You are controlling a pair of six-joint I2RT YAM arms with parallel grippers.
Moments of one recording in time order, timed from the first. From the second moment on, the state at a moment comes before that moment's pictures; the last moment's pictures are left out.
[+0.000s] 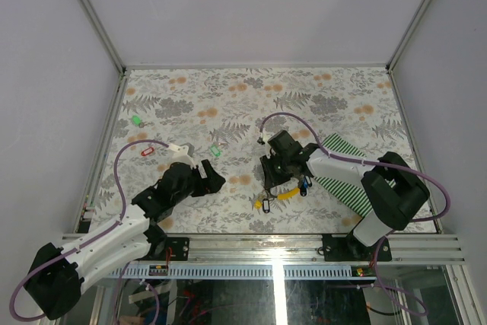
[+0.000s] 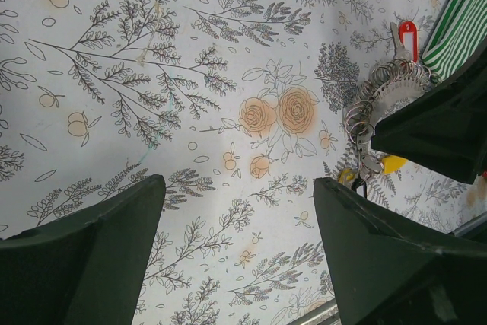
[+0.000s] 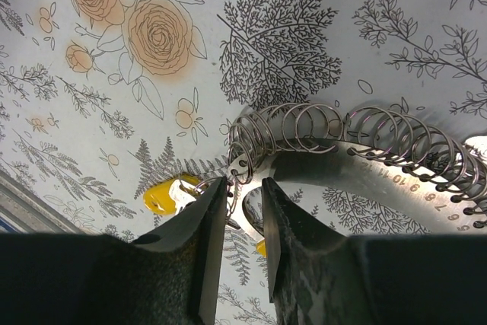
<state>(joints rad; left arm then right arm) -0.67 0.75 0.29 -0.13 -0.08 -0.77 0.75 1.59 0.86 -0.33 -0.21 0.33</state>
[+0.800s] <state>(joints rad) -0.67 0.74 0.29 -0.13 -0.08 -0.77 0.75 1.60 0.84 -0.30 -0.23 0.33</state>
